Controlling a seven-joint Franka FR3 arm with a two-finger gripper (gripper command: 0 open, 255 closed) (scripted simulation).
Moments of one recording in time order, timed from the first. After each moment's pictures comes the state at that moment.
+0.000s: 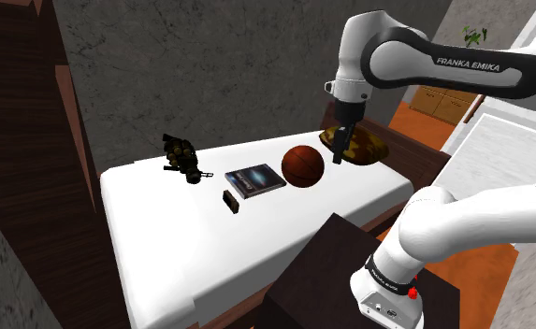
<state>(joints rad) -0.02 -0.80 0.07 -2.46 -0.03 1.48 -0.14</state>
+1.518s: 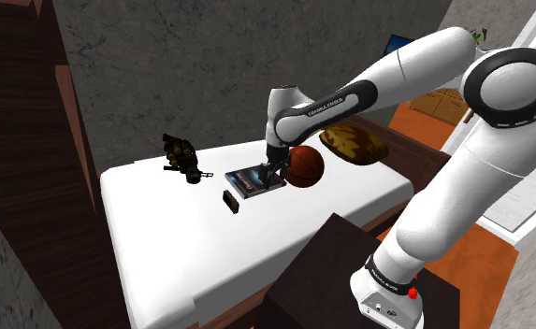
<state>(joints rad) -0.08 -0.10 0.13 -2.43 -0.01 2.21 0.10</state>
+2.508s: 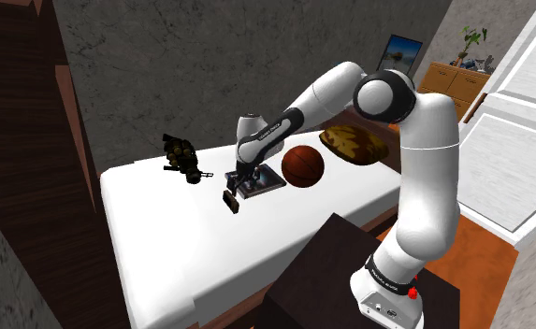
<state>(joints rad) -0.08 0.50 0.09 -2.03 -0.07 2.45 0.24</state>
